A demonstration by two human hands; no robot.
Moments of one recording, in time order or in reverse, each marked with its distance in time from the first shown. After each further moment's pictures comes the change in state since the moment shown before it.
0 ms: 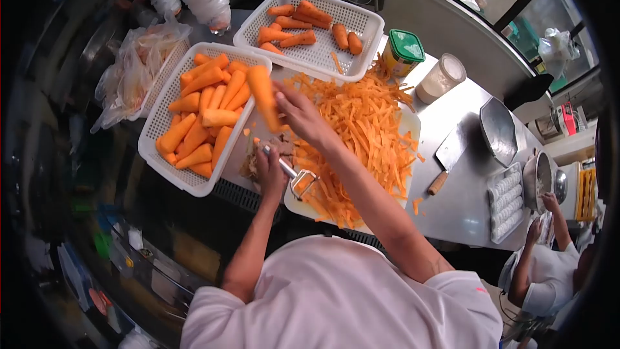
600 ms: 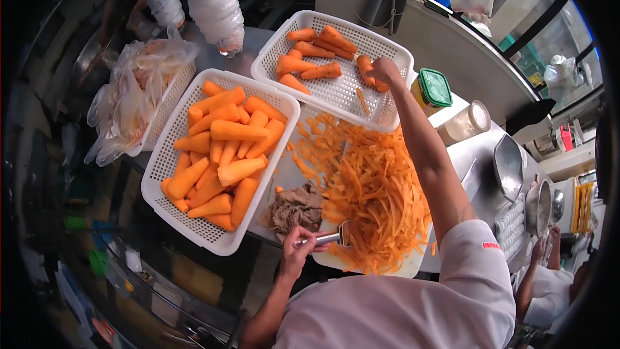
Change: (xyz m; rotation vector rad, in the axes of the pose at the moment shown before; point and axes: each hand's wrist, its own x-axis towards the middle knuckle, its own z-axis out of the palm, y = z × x) left_hand -0.023 0.007 -0.051 -0.359 -0.400 -0.249; right_hand 0.251 0.053 -0.273 -1.277 0.273 0.345
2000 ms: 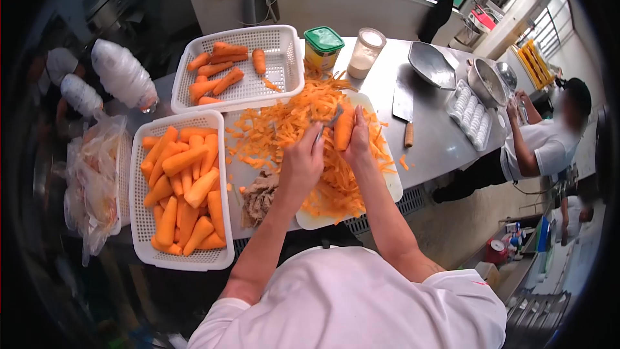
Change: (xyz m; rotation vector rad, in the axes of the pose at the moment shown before) left_hand 0.053 0.092 0.147 0.951 -0.468 0.647; right_hand -0.375 -0.032 0.053 2.119 0.675 0.191
